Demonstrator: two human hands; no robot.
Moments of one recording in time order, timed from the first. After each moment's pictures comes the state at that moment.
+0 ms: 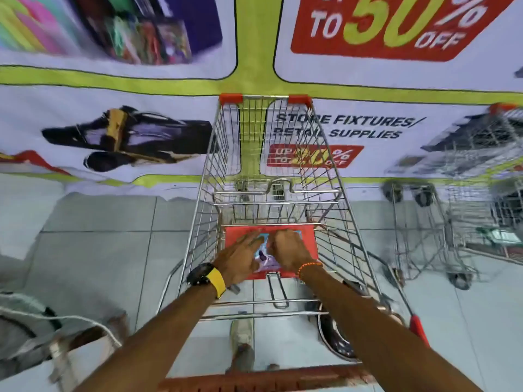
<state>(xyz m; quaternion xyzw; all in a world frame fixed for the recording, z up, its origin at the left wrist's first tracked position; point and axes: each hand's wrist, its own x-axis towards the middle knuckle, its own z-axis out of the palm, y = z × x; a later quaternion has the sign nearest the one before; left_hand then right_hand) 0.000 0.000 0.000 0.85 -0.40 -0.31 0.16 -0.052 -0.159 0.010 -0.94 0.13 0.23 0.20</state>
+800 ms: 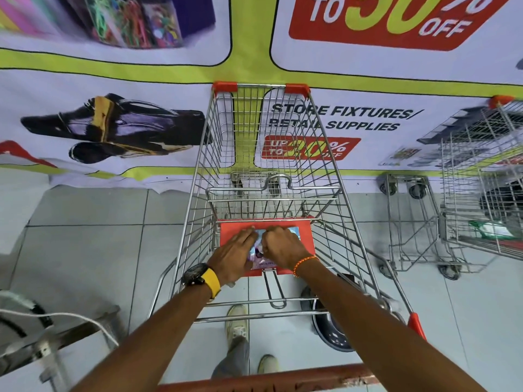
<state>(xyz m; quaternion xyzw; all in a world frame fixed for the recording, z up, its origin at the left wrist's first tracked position) -0.001 0.003 -0.020 0.86 -0.38 -0.29 0.20 -0.047 -0.159 -0.002 -0.95 0.06 0.26 0.17</state>
